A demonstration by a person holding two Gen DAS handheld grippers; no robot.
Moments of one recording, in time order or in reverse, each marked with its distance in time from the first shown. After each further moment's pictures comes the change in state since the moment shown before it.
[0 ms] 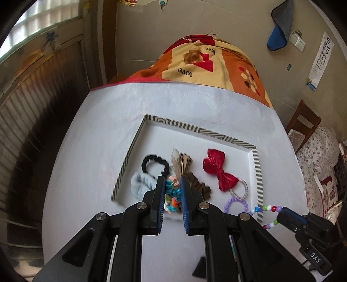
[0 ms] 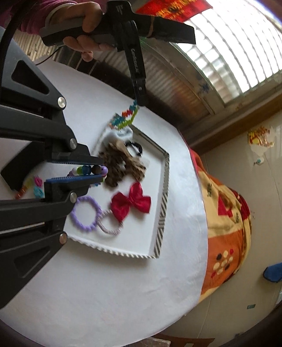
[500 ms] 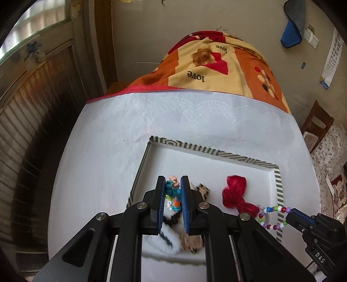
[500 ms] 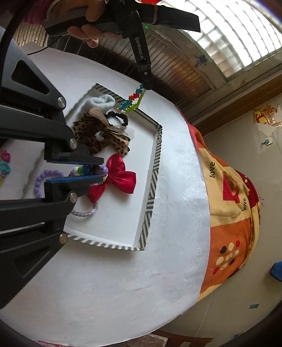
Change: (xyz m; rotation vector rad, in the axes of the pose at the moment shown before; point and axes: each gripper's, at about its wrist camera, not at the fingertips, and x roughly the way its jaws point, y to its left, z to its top) left arm 0.063 0.011 0.060 0.029 0.017 0.061; right arm 0.060 -0.029 0.052 0.020 0.052 -0.079
